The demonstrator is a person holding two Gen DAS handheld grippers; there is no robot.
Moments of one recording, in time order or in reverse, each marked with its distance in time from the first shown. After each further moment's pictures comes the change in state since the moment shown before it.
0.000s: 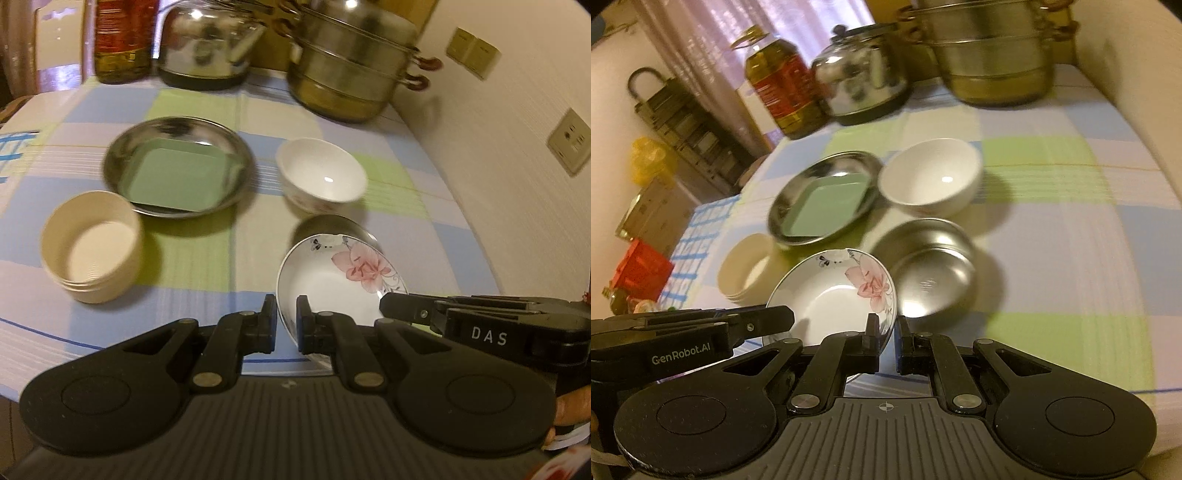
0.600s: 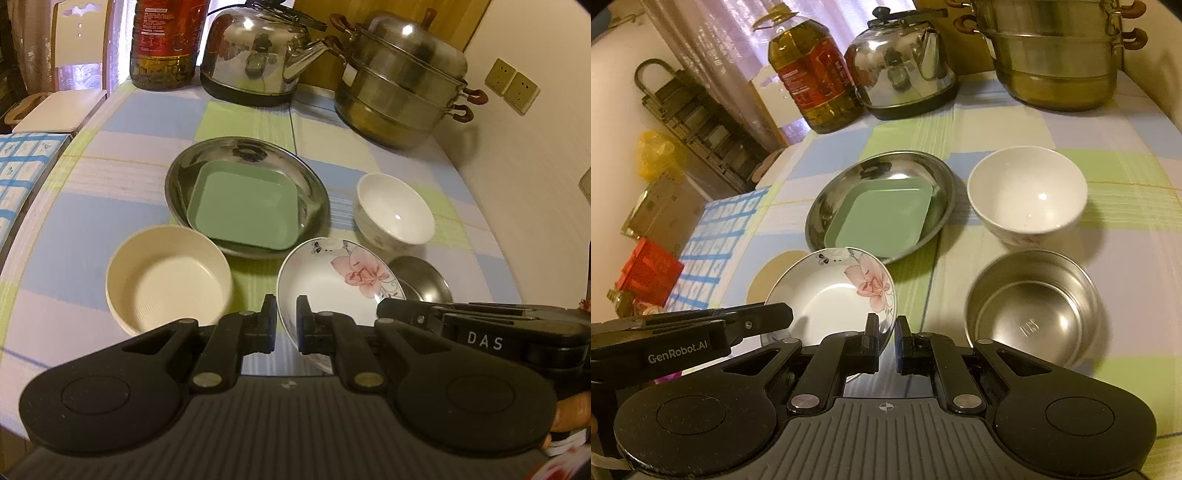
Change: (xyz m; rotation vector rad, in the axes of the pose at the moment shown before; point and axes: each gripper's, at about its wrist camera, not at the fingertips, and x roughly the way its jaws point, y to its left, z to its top) left arm 0.004 0.089 0.039 -0.025 -0.016 0.014; right arm 0.071 0.061 0.033 0.003 0.012 0.014
